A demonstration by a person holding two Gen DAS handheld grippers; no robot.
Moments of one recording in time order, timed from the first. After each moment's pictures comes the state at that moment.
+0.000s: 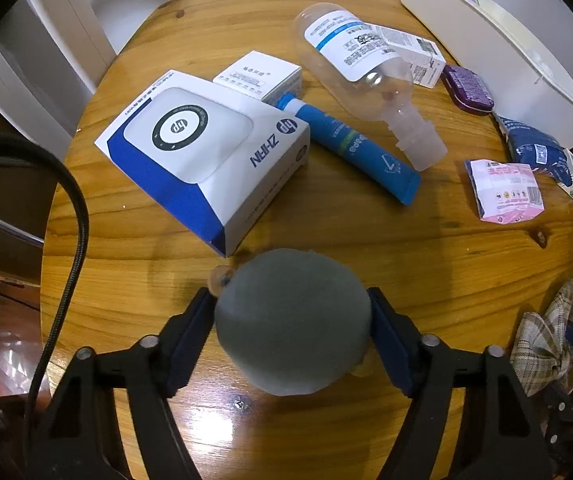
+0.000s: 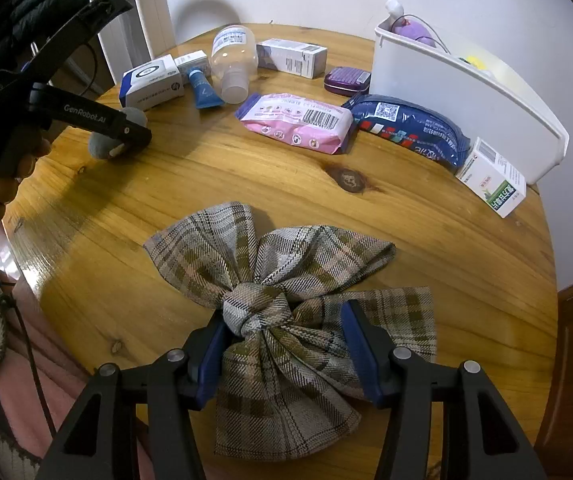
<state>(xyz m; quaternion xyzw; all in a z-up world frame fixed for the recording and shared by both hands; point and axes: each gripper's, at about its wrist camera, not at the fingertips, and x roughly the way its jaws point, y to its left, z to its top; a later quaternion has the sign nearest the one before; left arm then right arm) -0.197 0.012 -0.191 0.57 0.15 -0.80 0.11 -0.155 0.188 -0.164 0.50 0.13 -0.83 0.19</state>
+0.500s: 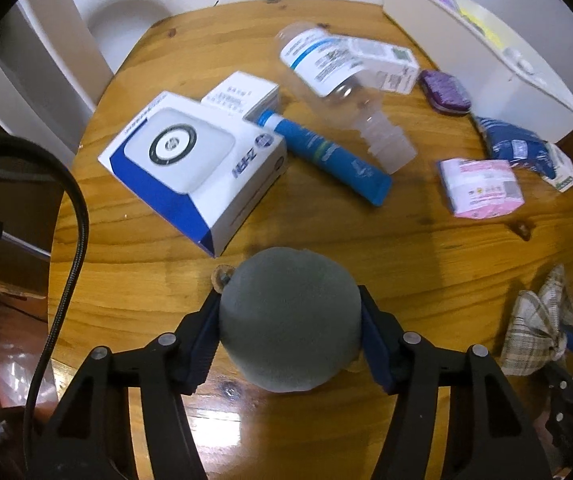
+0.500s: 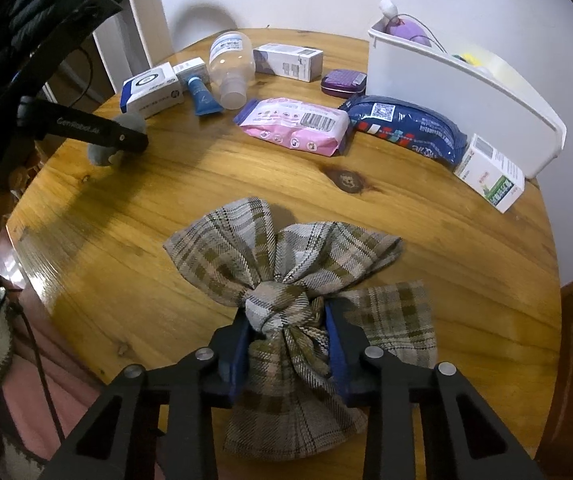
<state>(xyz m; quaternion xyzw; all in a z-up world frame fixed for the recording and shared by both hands) -0.180 0.025 -0.171 0.56 0.14 -0.81 0.10 -0.155 0.191 -0.161 0.51 0.10 -0.83 0.19</state>
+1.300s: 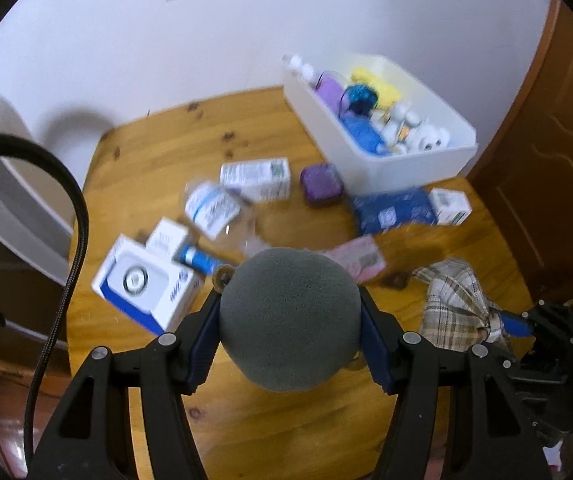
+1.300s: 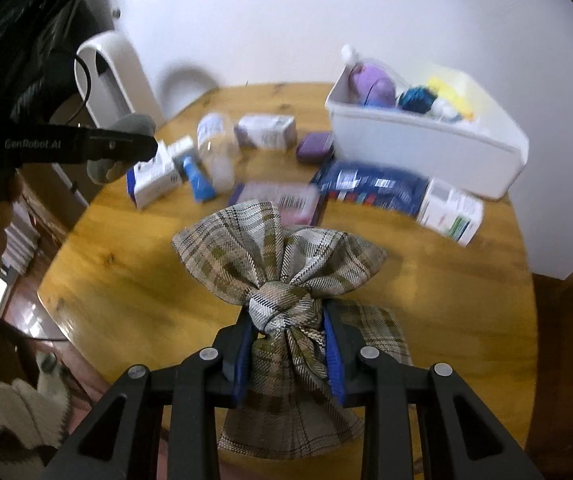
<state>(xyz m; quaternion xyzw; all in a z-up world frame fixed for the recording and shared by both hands) -0.205 0.073 -0.048 0.48 0.09 -0.87 0.02 -0.162 0.216 -0.096 0.45 0.02 -0.87 0.19</state>
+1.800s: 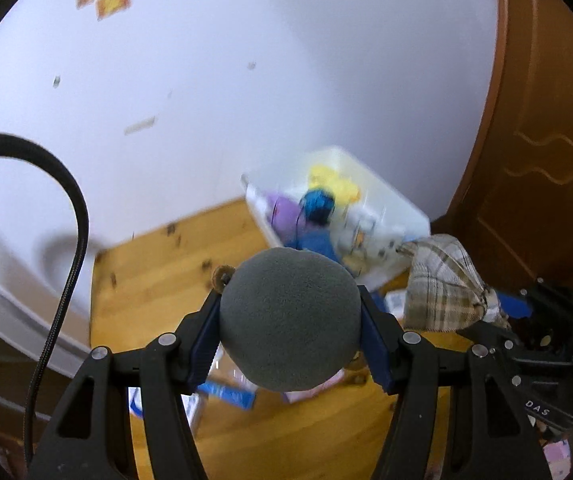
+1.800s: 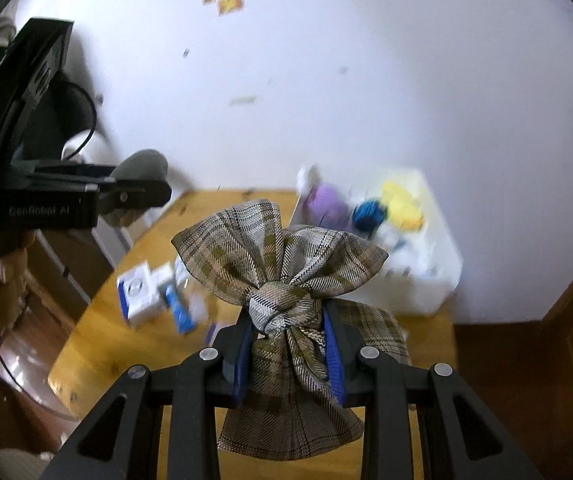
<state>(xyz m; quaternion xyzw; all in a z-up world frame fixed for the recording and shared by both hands) -0.256 0.102 0.070 0.38 0.02 -0.92 -0.01 -0.205 0.254 0.020 0.34 0.00 -0.93 0.14</state>
